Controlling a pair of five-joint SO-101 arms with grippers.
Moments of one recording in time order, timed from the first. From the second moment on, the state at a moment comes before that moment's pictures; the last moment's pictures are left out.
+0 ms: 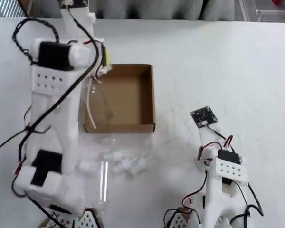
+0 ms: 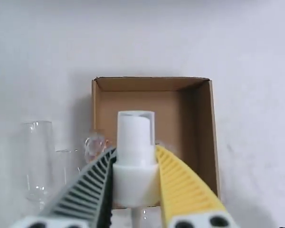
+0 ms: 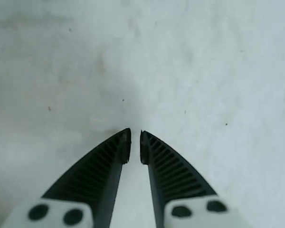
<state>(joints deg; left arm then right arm) 6.0 8.2 -42.2 98.7 16.7 12.4 -44.4 74.8 48.5 36.4</state>
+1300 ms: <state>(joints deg) -15.1 -63.3 49.1 69.4 8.7 6.4 -44.4 55.2 71.0 34.0</state>
